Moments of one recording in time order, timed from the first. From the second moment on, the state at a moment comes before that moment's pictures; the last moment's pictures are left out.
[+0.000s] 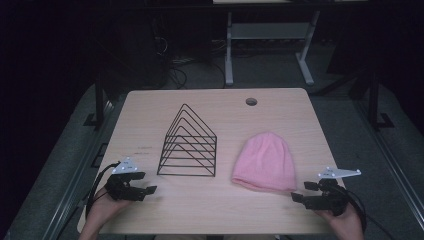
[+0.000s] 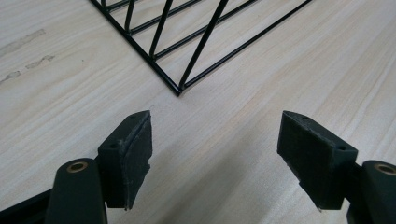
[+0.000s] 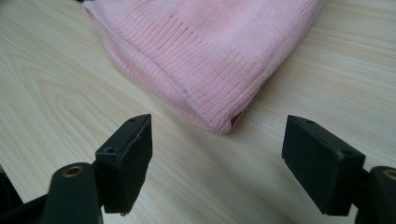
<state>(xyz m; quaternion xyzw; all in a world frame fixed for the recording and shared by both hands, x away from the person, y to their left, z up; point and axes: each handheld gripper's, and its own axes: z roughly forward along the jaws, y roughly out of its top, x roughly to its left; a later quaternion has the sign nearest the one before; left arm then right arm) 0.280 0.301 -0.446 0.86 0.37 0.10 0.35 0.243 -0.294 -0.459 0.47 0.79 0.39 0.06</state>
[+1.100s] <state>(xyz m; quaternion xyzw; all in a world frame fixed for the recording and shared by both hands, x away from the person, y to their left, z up) 0.280 0.294 -0.446 0.86 0.36 0.10 0.36 0.275 -0.288 -0.426 0.46 0.80 0.39 0.04</state>
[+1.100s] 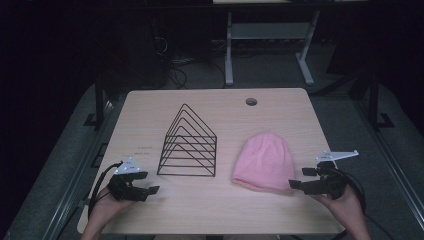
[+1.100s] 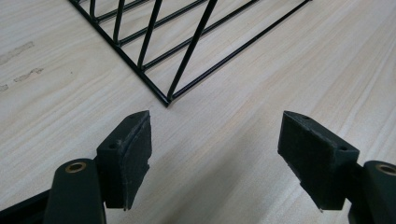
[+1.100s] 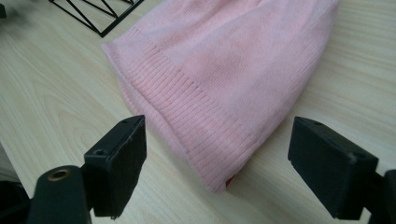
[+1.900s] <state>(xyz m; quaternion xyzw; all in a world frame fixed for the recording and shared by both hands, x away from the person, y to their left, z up) 0.280 0.292 -0.445 0.86 0.36 0.10 0.36 0.328 -0.283 -0.413 0.46 0.81 0.37 0.01</state>
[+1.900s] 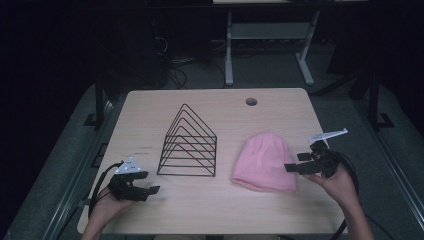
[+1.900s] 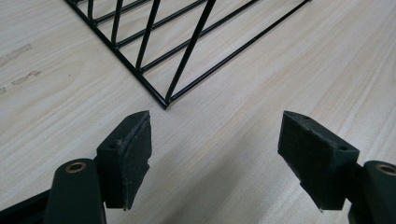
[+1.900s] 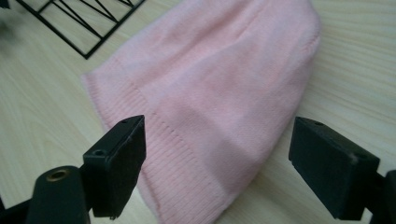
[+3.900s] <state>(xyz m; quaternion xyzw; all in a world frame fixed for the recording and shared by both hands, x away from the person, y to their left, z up) 0.284 0.300 -0.448 0.86 0.36 0.09 0.36 0.457 -0.259 -0.433 0.50 0.82 0.29 -0.05</state>
